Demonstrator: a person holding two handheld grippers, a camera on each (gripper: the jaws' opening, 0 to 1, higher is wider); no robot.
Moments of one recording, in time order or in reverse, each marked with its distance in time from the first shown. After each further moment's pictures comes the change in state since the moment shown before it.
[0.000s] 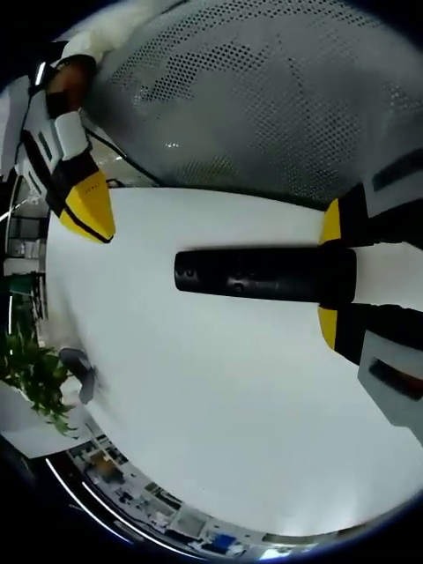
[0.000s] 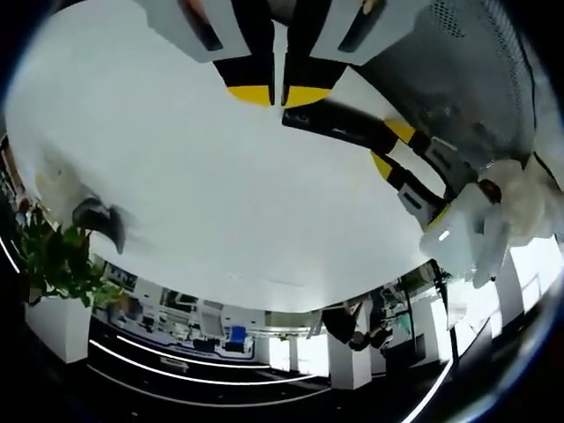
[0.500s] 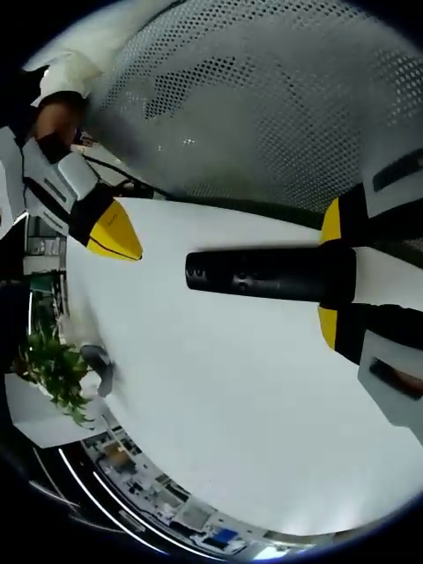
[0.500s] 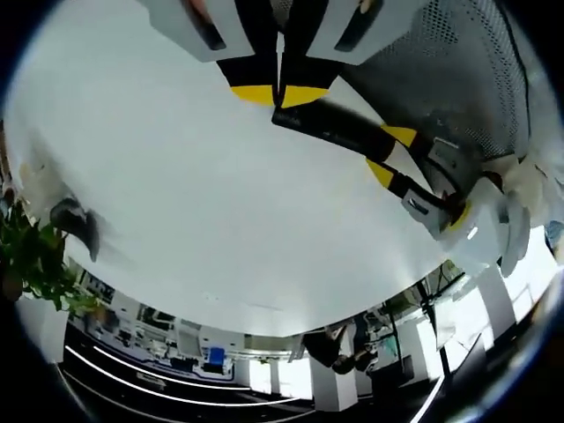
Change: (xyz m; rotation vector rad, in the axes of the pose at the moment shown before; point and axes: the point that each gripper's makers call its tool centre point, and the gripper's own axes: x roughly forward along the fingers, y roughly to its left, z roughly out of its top) left arm -0.003 -0.011 -0.001 0.016 -0.092 0.022; right arm 0.012 0.007 -0.001 -0.031 0.111 0.075
